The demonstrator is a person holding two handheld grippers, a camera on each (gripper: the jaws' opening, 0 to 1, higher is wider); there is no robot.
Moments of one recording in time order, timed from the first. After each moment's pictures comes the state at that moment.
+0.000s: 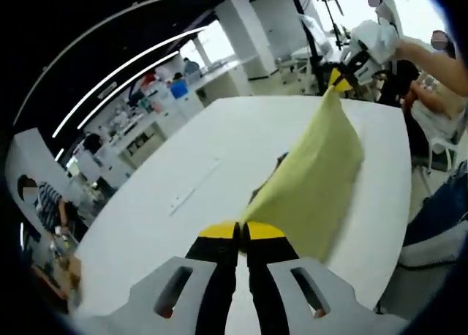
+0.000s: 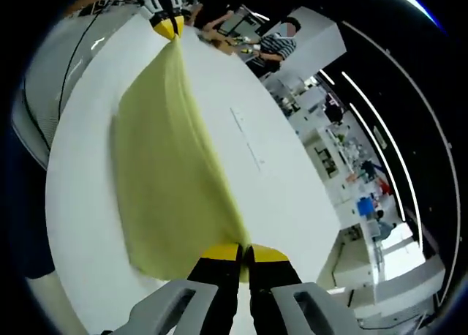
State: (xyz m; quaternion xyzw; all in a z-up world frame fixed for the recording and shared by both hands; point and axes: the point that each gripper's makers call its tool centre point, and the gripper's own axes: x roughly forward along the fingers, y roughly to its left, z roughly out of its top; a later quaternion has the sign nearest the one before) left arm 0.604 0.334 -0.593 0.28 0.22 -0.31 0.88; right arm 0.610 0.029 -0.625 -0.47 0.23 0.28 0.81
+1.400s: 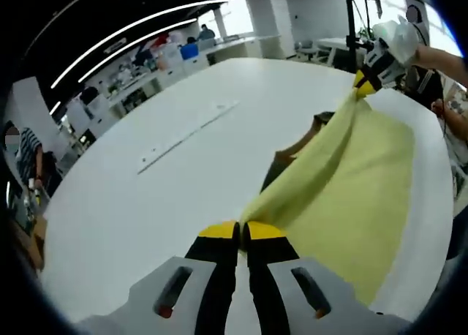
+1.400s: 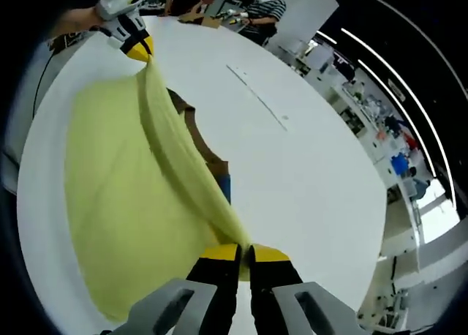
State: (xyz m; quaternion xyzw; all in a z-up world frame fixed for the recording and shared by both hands) left arm 0.695 0.346 -0.744 0.23 0.32 -0.29 0.87; right arm 0.694 0.032 -0.753 -0.38 0.35 0.30 0.80
